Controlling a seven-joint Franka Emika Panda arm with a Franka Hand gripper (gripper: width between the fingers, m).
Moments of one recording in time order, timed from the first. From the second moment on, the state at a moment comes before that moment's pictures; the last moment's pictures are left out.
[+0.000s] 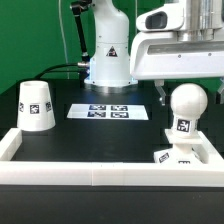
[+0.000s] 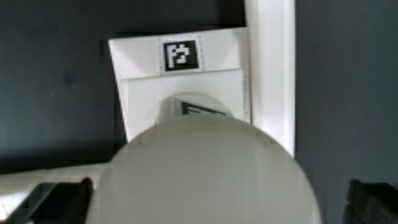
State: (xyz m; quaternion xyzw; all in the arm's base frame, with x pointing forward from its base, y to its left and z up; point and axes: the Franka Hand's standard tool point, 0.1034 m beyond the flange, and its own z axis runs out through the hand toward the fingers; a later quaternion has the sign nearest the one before) arm 0.608 0.108 0.117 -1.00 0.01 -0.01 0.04
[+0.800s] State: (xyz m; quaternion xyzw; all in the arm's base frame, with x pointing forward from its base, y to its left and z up) arm 0.610 0.108 0.114 -0.93 -0.36 -0.02 0.02
